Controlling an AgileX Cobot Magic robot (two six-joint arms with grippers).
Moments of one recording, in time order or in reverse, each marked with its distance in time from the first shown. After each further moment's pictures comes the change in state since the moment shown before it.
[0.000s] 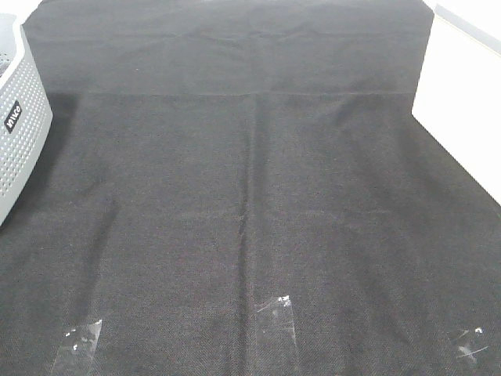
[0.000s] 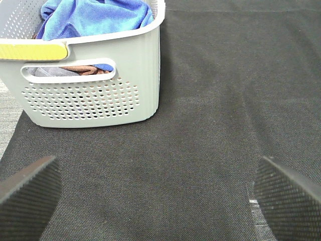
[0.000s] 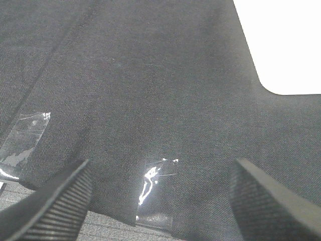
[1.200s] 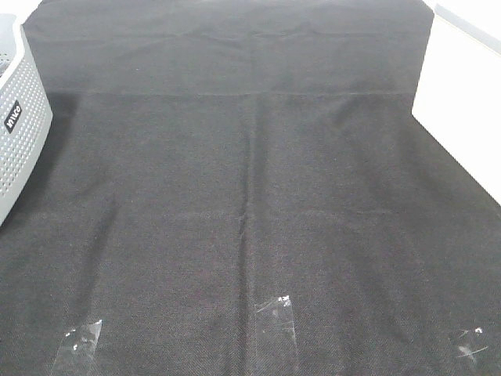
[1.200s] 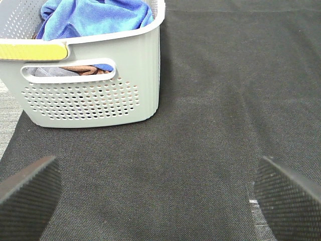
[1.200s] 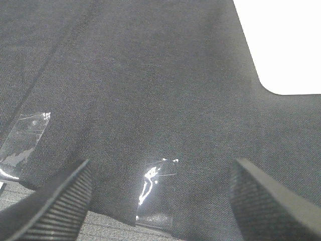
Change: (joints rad) left arm 0.000 0.000 0.000 0.000 0.000 0.000; right arm 0.000 0.000 0.000 0.000 0.000 0.000
